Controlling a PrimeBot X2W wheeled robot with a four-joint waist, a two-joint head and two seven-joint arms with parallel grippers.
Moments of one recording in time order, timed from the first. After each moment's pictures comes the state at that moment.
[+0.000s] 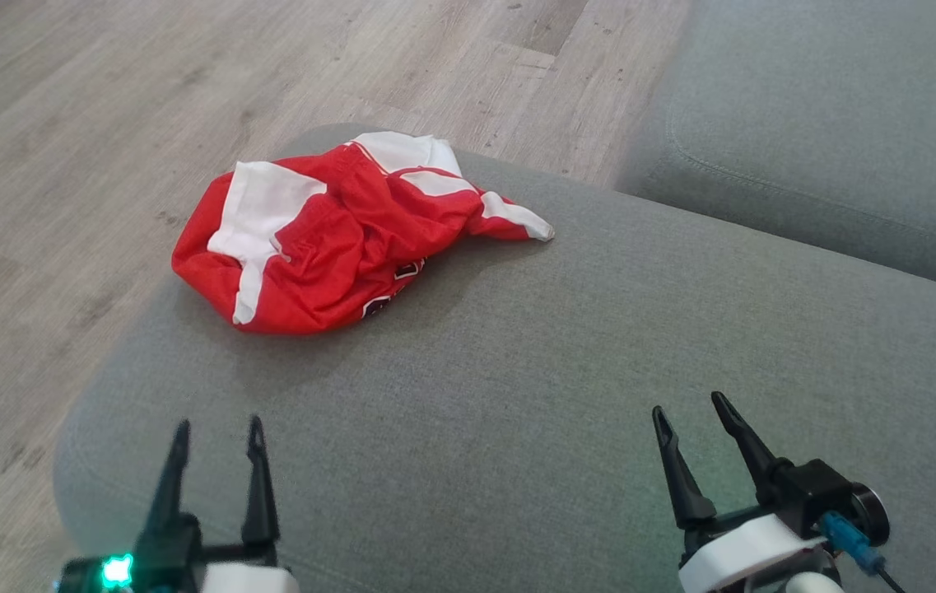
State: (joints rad) left arm 0.10 0.05 -0.11 0.20 -0.05 0.09 -0.25; right arm 0.03 -0.04 0.18 0.32 0.07 0.13 -0.25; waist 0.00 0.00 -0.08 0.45
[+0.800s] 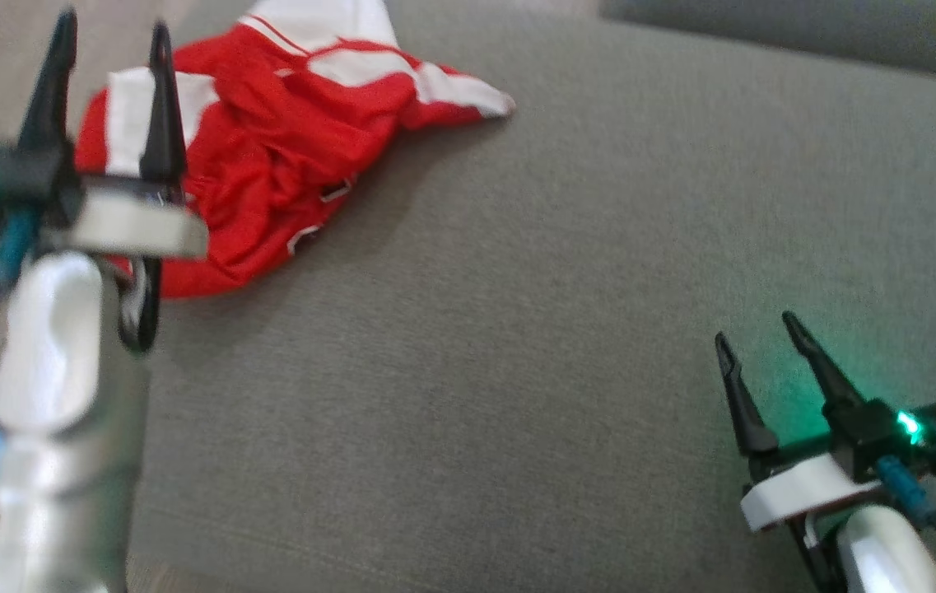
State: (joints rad) left arm -0.68 0.18 -0.08 0.46 -0.07 -0.07 -0.21; right arm -0.05 -0.13 0.08 0.24 -0.08 0.13 -0.25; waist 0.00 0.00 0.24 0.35
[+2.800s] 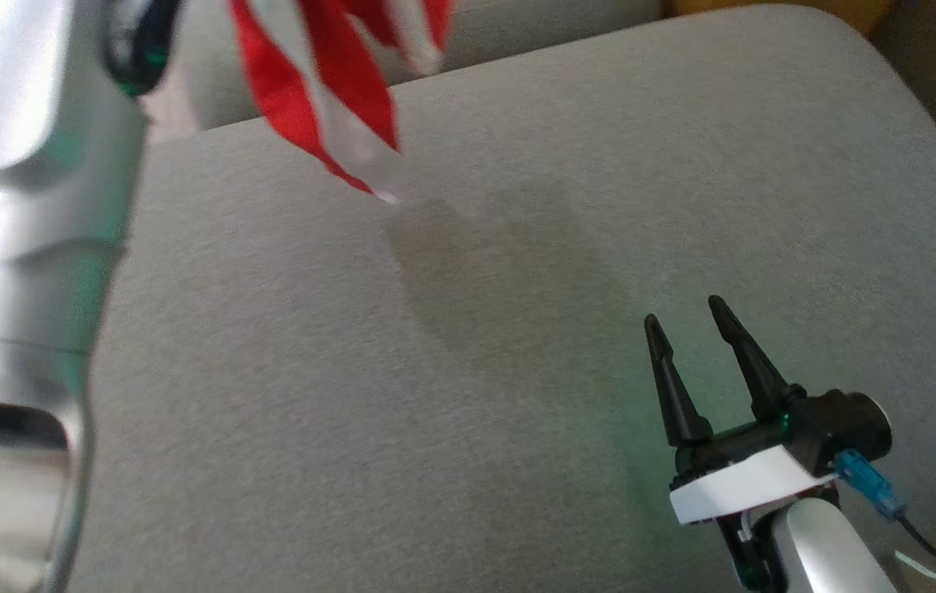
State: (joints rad) left arm -1.23 0.24 -0.44 0.60 -0.44 -0.12 0.07; right arm -0.07 -0.05 0.22 0.20 0.10 0.13 -0.26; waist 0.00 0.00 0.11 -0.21
